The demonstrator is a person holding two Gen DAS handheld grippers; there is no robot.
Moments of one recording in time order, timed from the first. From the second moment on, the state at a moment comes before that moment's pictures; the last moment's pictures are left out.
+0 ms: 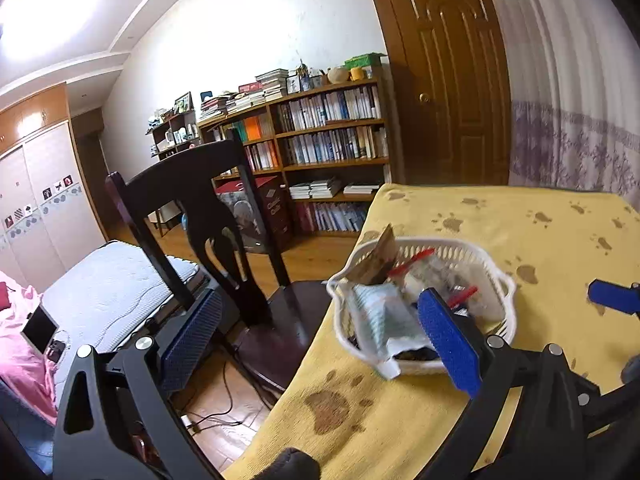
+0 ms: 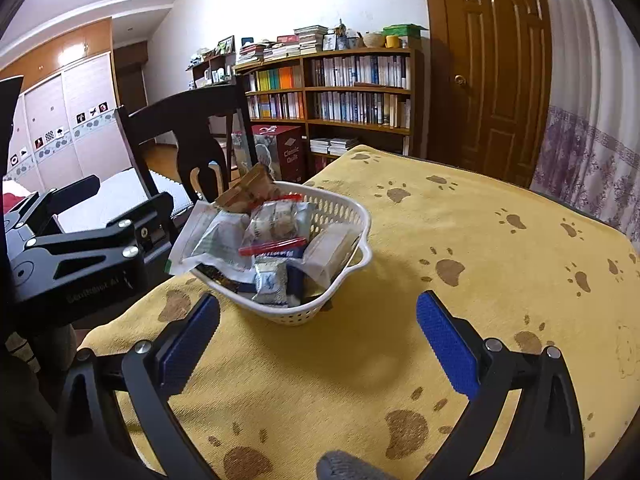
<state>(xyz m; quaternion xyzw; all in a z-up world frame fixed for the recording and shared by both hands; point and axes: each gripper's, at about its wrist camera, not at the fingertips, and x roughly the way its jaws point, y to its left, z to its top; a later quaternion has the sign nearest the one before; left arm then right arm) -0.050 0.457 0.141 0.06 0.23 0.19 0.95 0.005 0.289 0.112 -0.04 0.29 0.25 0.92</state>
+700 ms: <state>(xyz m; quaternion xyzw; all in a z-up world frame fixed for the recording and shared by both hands) -0.052 0.466 0.115 0.11 0.27 0.21 0.93 -0.010 0.310 0.111 -0.09 0.27 0.24 0.93</state>
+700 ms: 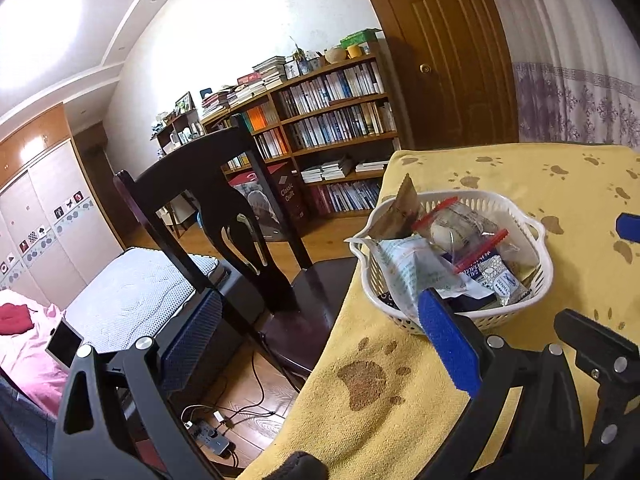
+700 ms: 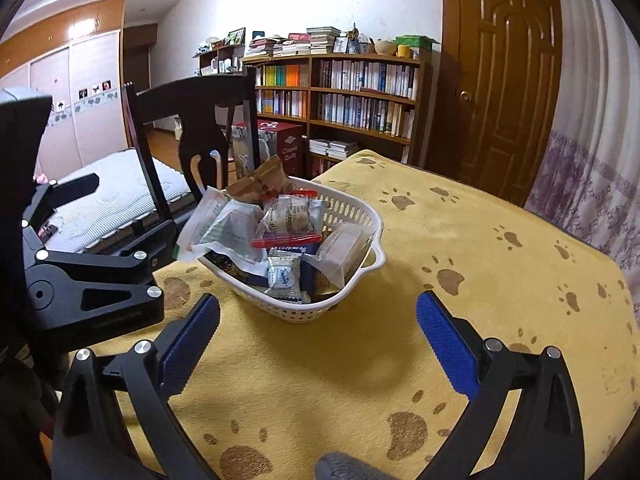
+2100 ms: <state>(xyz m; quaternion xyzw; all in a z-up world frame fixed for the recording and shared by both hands) -0.042 0.472 0.103 0.11 0.28 0.21 0.93 0.000 0.320 0.102 -0.11 0.29 0.23 0.92</state>
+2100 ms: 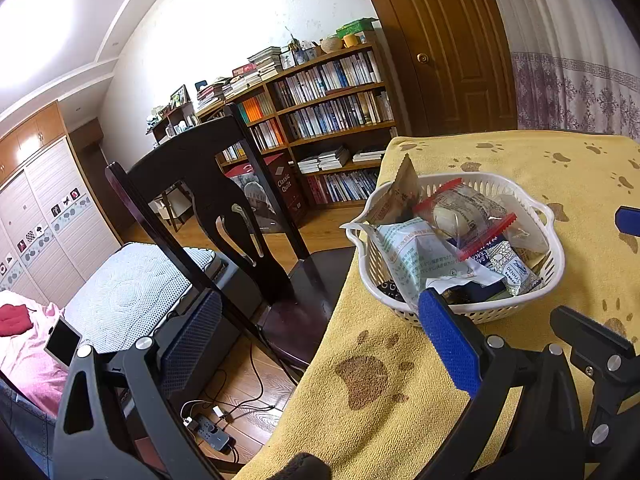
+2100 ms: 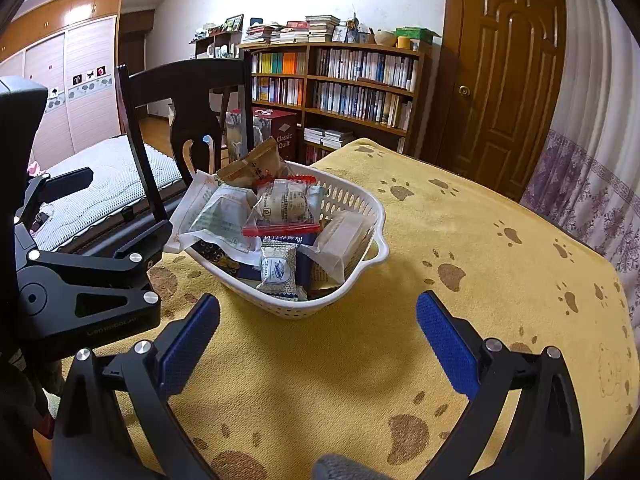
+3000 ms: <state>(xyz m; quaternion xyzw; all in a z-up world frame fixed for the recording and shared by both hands) -0.041 0.472 0.102 0.11 0.28 0.21 0.93 -0.002 0.318 0.099 -0.13 0.28 0.22 0.92</state>
